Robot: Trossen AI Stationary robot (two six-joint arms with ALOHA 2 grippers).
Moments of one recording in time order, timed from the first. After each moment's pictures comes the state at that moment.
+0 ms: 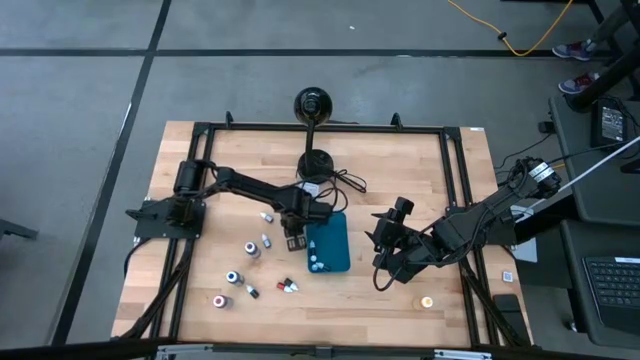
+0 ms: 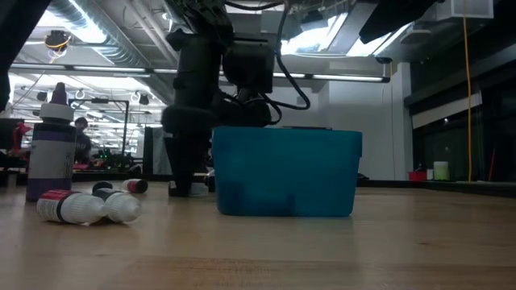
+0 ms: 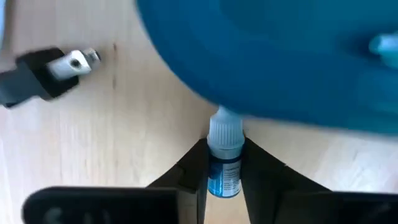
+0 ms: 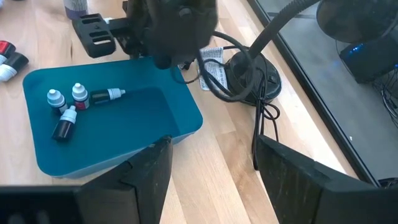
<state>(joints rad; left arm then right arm) -0.03 2.01 1.34 -0.95 0.01 -0.30 0.57 1.45 1.17 -0.84 0.84 0.60</state>
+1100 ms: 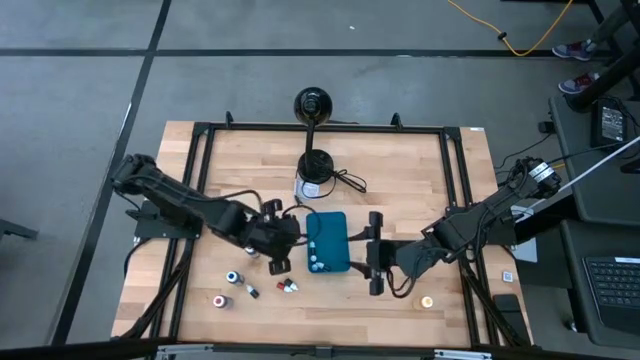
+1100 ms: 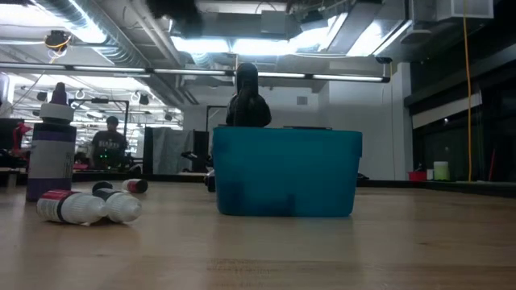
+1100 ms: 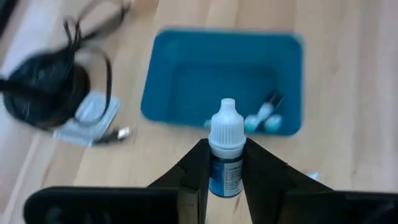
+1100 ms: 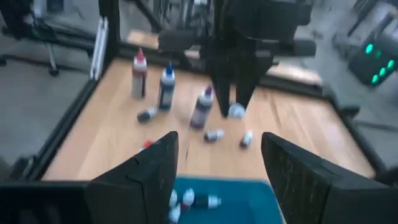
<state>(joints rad) -0.40 1.53 1.34 -0.84 -0.41 -0.49 0.56 1.45 1.17 -0.16 0.60 0.03</state>
